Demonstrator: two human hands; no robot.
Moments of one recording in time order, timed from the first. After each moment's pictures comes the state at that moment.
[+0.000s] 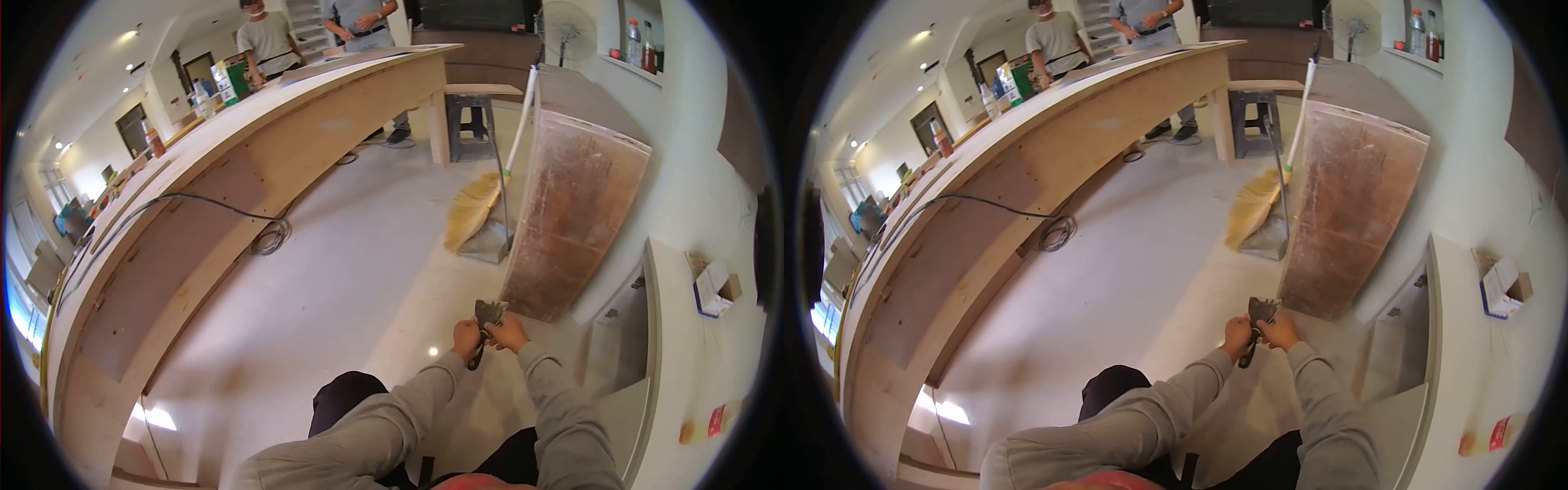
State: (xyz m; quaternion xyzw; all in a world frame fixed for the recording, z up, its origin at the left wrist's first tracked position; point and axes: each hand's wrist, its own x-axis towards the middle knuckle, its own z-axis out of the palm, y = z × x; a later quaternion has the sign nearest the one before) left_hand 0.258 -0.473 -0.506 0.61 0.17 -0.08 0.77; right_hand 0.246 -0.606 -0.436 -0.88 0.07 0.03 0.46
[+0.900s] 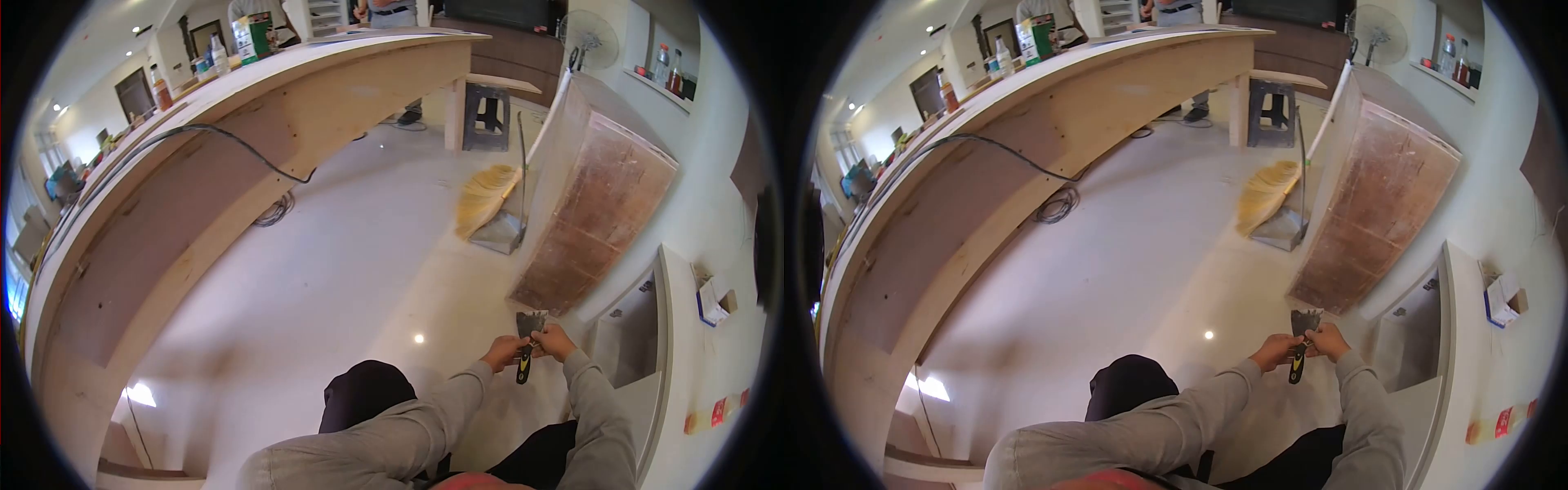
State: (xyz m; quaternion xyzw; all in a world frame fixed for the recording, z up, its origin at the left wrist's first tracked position) left_hand 0.195 -0.492 -0.494 0.47 0.07 -0.39 0.79; right_hand 0.199 -0.662 -0.428 -0.78 0.17 0.22 0.57
